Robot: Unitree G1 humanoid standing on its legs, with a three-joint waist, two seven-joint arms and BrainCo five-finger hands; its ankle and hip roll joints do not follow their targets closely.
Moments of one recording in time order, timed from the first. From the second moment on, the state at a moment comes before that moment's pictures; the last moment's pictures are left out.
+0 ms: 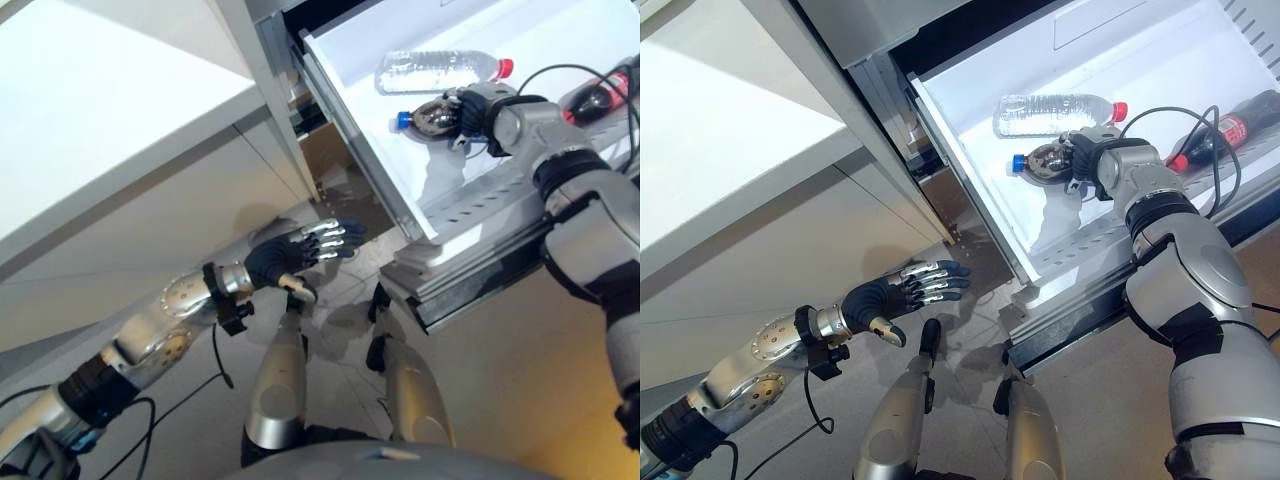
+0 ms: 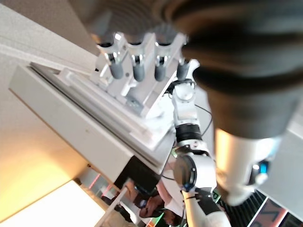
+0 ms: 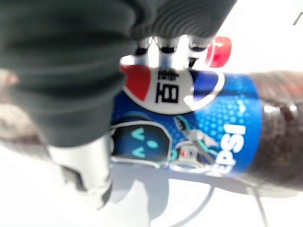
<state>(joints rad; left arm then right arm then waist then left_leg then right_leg) -0.24 0.89 -0.53 -0.29 -0.93 -0.10 -0.49 -1.41 -0.62 0.91 1.31 -0.44 -0.13 0.11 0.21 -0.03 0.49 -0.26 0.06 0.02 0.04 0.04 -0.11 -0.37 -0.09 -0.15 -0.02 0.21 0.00</state>
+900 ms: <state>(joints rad) 0.03 0.87 -0.23 -0.29 -0.91 -0.08 -0.55 -0.37 -1.23 -0.03 -0.15 -0.07 -0.18 0.17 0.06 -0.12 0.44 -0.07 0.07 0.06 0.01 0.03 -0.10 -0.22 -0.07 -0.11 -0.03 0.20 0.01</state>
